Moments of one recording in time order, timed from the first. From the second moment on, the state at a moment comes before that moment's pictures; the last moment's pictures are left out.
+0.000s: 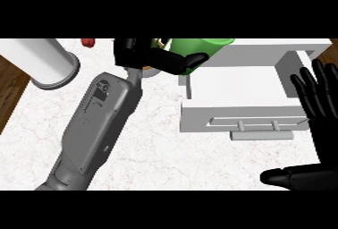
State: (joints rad) left arm -0.93 0.00 -0.07 -1.14 0.21 0.26 -0.15; right arm -0.09 -0.10 -0.09 -2.07 -0.17 0.15 0.16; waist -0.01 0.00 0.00
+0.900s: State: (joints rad) left arm -1.20 0.00 -0.22 -0.62 0.42 0.37 -0.33; right arm -0.10 -0.11 -0.10 -2.03 -0.18 0.17 0.13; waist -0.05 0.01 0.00
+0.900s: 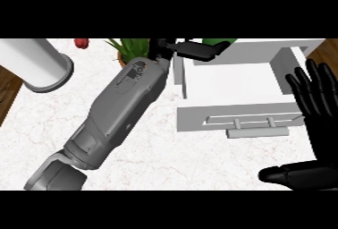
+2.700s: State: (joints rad) left arm -1.31 0.00 -0.50 -0.48 0.75 0.41 -0.46; right arm -0.10 -0.12 -0.12 -2.04 -0.34 0.25 0.15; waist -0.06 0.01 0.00
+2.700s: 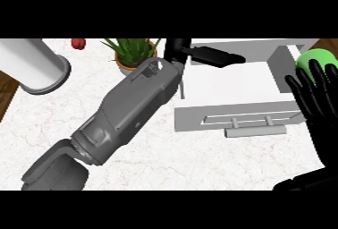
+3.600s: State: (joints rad) left arm -0.90 0.26 -0.41 -1.02 0.80 0.43 -0.34; right arm -0.02 -0.28 -0.08 -2.11 -0.14 0.40 0.16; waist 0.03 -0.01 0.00
